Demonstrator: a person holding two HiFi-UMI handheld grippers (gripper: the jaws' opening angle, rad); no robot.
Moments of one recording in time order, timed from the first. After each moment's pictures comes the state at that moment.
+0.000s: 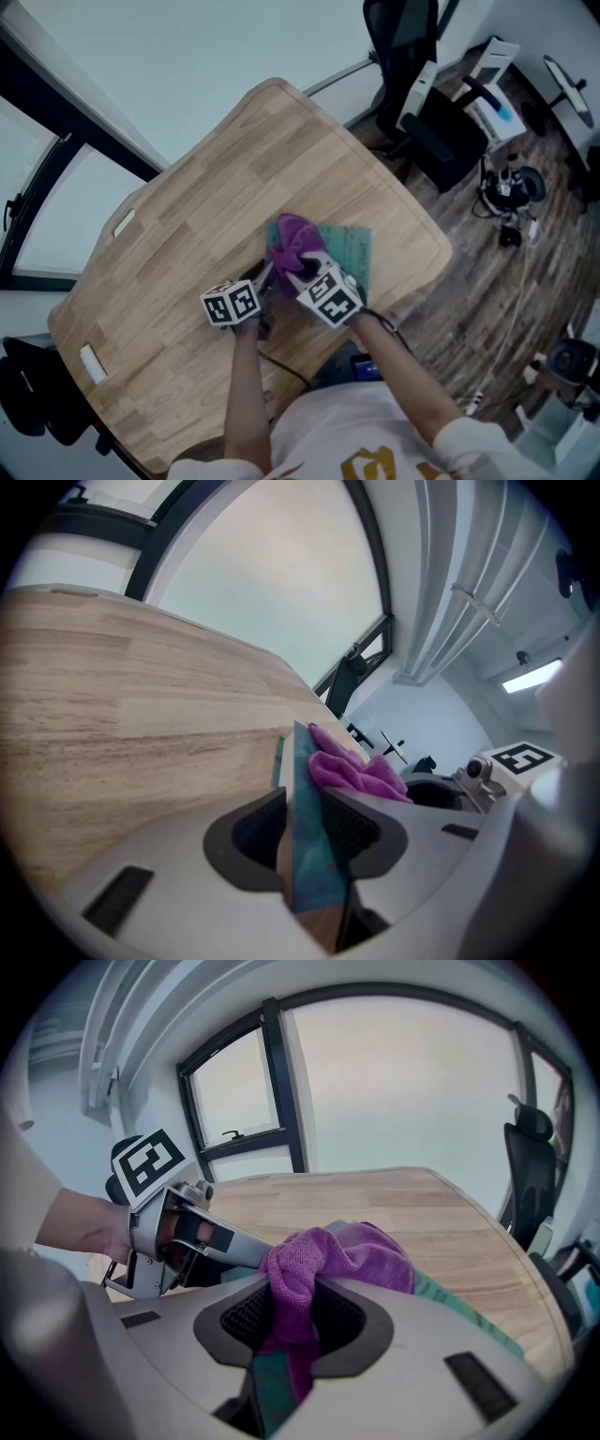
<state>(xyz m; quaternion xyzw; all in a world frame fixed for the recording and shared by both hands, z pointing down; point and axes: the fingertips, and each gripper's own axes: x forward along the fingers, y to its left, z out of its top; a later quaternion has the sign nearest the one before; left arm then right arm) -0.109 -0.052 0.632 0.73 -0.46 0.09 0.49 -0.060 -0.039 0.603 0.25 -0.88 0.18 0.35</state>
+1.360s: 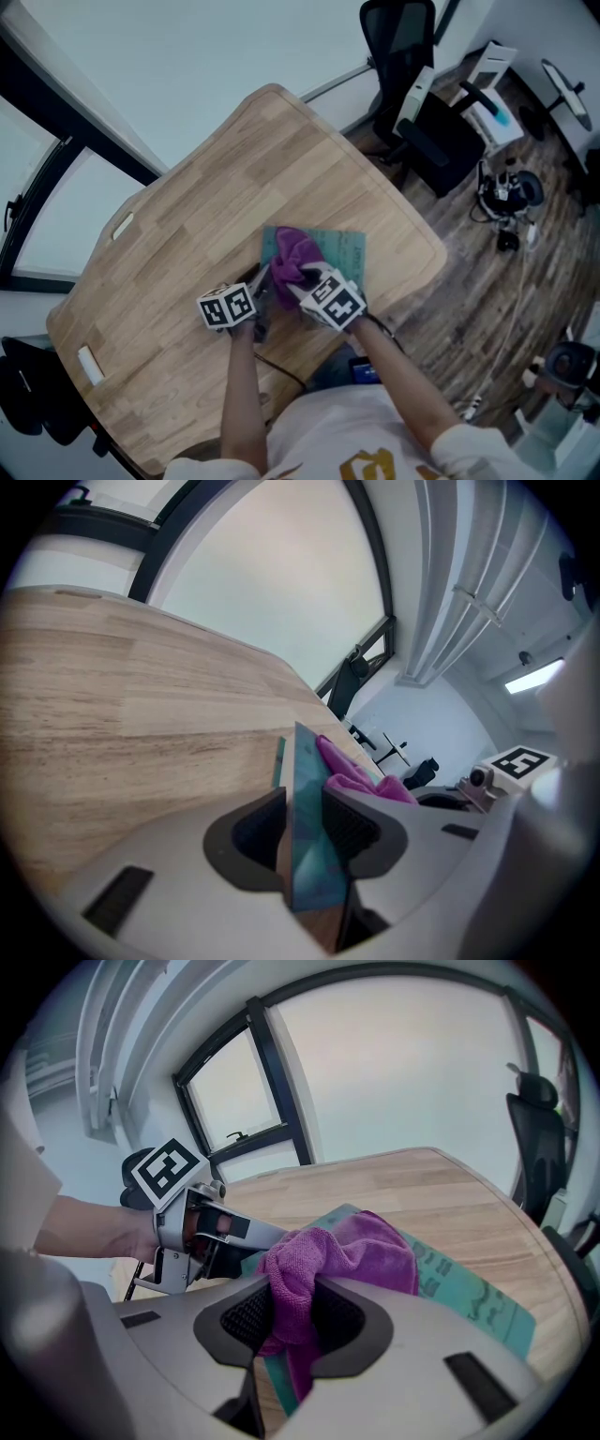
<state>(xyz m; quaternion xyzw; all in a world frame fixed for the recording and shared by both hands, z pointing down) -0.111 -0.052 0.633 0.73 -0.47 0.08 0.49 -0.048 -0.020 0.604 0.21 -0.88 0.24 0.36</state>
